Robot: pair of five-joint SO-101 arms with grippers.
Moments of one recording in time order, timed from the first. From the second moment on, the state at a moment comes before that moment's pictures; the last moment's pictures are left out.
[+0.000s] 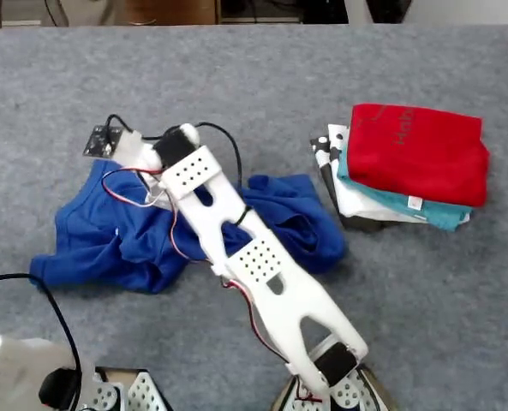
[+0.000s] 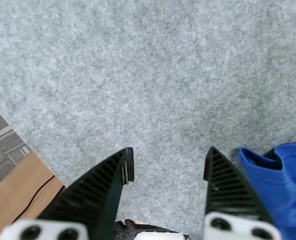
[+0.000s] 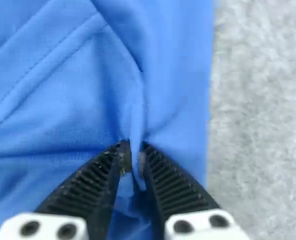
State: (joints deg) left arm -77.2 4.5 -15.3 100.2 -21.2; right arm -42.0 77.5 -93.0 101.1 26.0
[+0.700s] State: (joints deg) left arm -74.4 4.5 -8.8 100.2 -21.2; right arm -36.5 63.5 -93.1 101.1 26.0
